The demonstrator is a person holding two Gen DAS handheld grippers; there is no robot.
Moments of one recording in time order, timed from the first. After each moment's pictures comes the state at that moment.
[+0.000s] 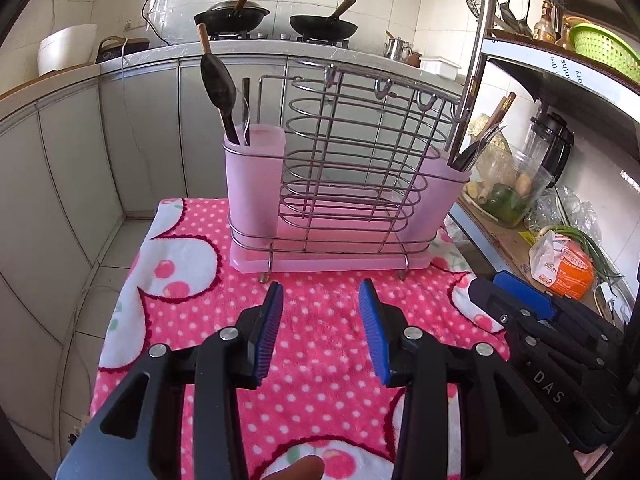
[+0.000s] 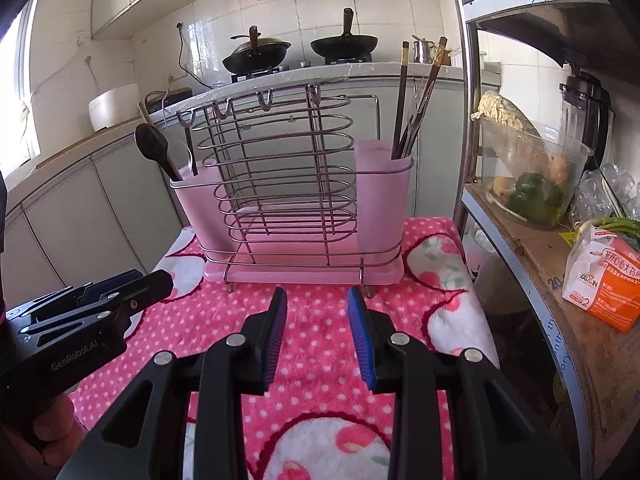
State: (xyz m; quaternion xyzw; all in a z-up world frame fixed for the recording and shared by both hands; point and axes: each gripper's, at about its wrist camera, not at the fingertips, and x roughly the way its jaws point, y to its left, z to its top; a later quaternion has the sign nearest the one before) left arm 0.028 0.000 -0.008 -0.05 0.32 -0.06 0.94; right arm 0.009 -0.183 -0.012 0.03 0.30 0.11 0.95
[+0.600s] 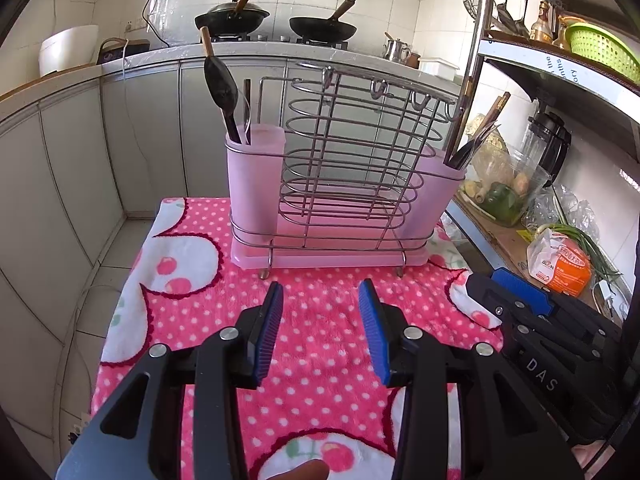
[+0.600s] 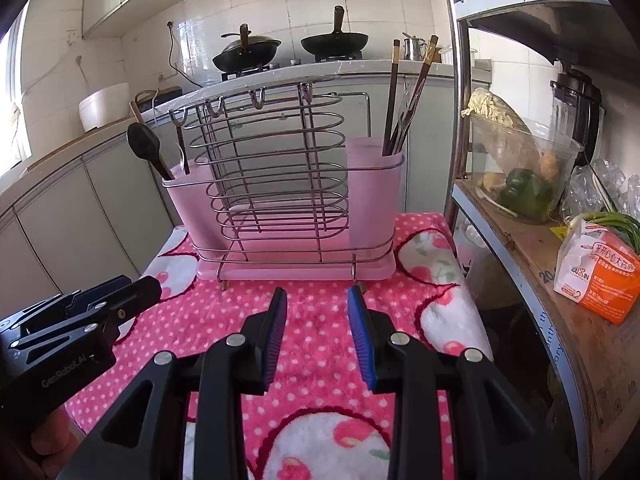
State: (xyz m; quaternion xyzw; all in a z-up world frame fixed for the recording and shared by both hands) left arm 0.021 0.000 -0.008 -0.05 0.32 -0.06 0.95; right arm 0.007 -0.182 -0.012 0.04 0.31 0.09 0.95
